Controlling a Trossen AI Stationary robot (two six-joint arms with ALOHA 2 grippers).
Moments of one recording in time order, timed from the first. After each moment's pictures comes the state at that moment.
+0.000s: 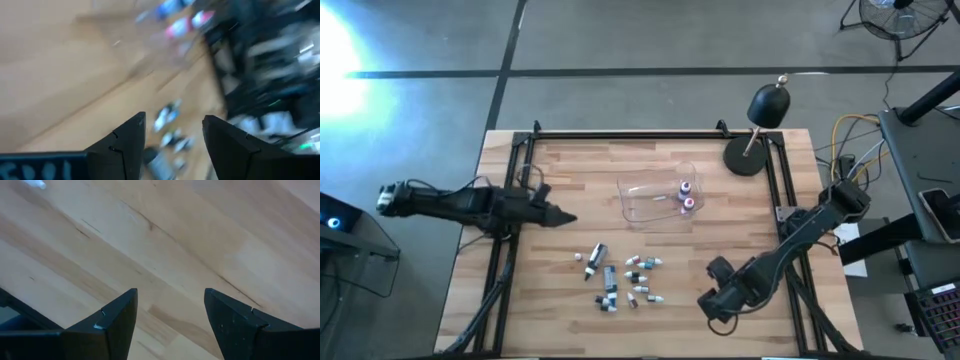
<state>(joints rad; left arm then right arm) -0.09 0.53 0.38 -0.40 -0.12 -1.23 0.68 1.66 1.16 -0.89 0.05 1.70</state>
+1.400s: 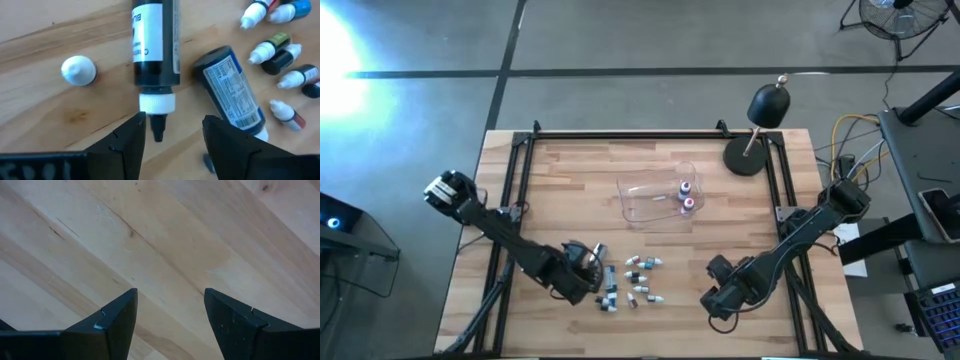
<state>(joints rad) -0.61 1.52 0.87 -0.58 -0.31 -1.76 0.68 1.66 1.10 -0.88 0.08 1.59</state>
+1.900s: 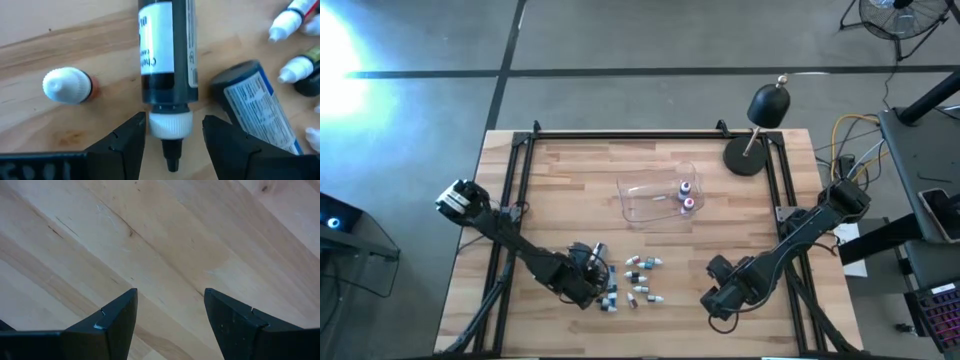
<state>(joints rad) -0.60 1.66 0.91 -0.58 -0.36 -1.81 0.68 1.66 1.10 -0.88 0.08 1.59</state>
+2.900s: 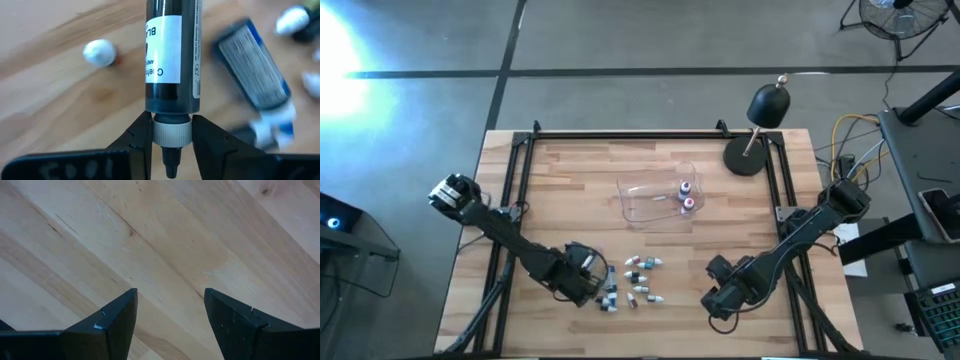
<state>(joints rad) -0.60 1.57 1.03 -0.84 -0.17 -1.67 0.68 1.66 1.10 -0.88 0.08 1.56</state>
